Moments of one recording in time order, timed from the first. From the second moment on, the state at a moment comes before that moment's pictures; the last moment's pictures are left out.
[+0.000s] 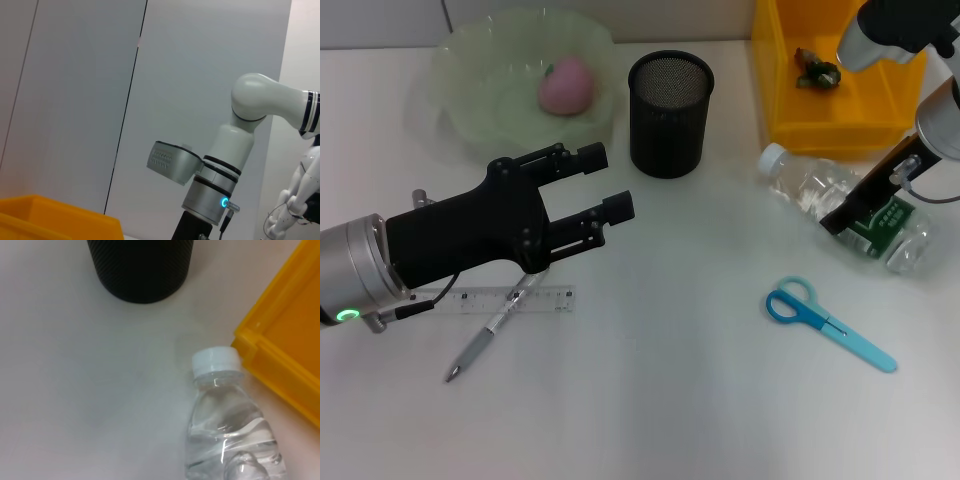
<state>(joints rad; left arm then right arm) -0.42 -2.07 0.99 0.48 1.46 1.67 -1.10 0.84 2.07 -1.11 -0.90 -2.85 -1.37 2.38</state>
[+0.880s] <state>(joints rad) -0.43 -2.07 0.99 0.48 1.46 1.66 -1.10 0.84 2.08 -1.11 -0.90 -2.83 -1.35 2.35</state>
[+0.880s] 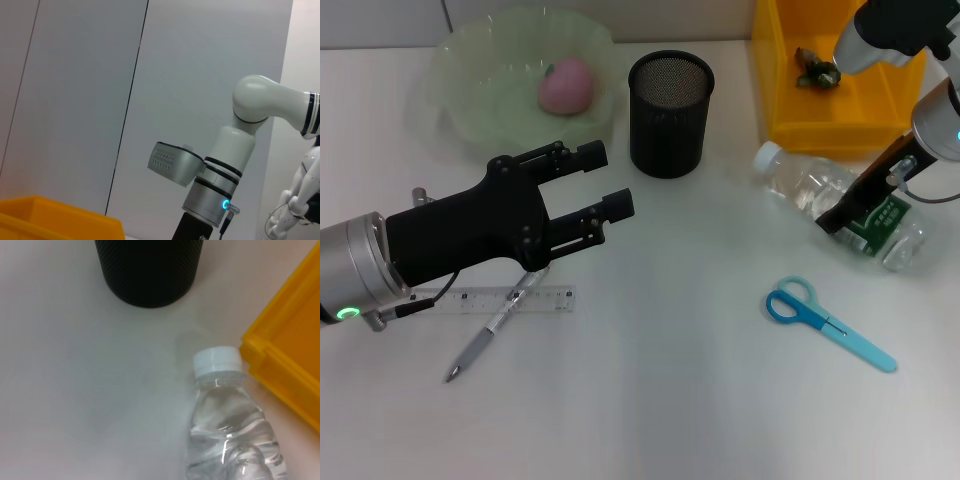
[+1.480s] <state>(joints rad) -0.42 -2.07 0.99 0.48 1.45 1.66 -1.10 0.76 2.08 -1.11 -1.04 -2.70 -1.38 2.33</state>
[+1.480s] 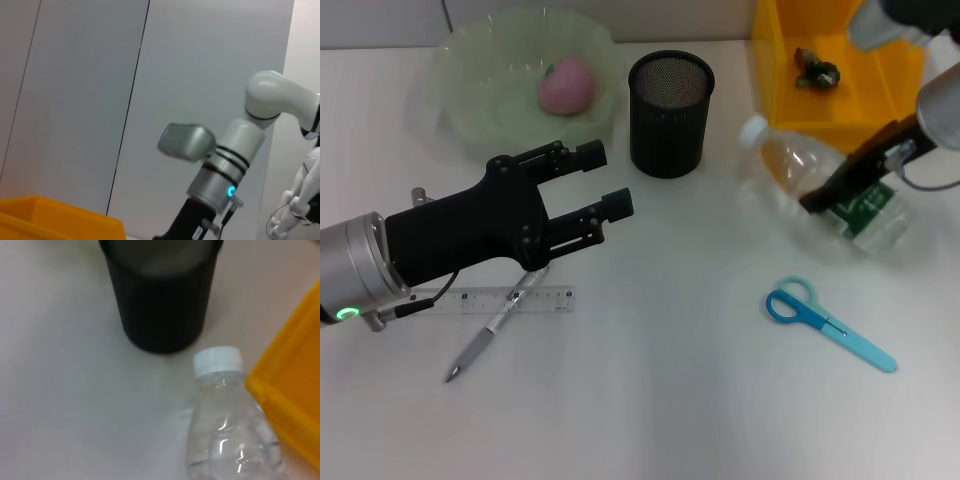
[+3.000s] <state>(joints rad) -0.49 -2.07 0.99 0.48 1.39 1.66 -1.30 0.40 2.08 -1.03 -0.99 -1.69 -1.58 1.47</state>
